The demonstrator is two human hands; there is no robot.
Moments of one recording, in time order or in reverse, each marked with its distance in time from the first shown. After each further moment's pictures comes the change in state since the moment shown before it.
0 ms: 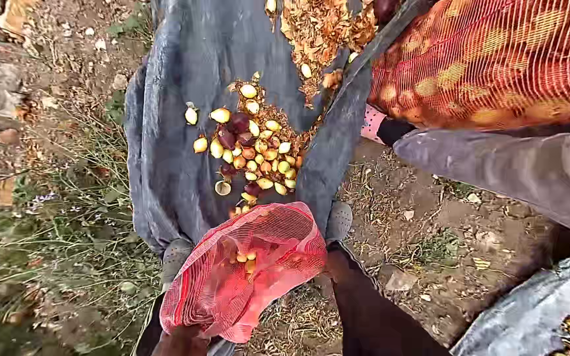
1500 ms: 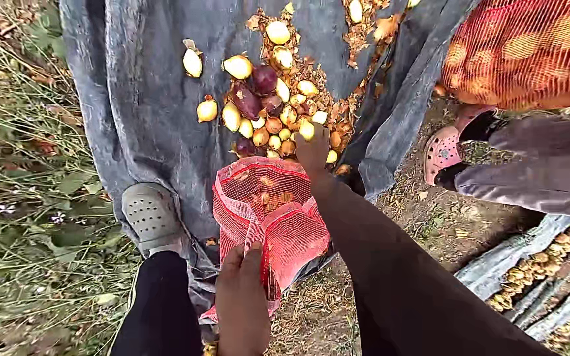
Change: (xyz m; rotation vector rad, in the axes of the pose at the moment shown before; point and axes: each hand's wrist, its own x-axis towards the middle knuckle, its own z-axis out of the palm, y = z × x) left_hand 0.120 0.033 0.078 0.441 -0.162 -0.052; right_hand 0.057 -0.325 0.101 -0.037 0.738 -0.800
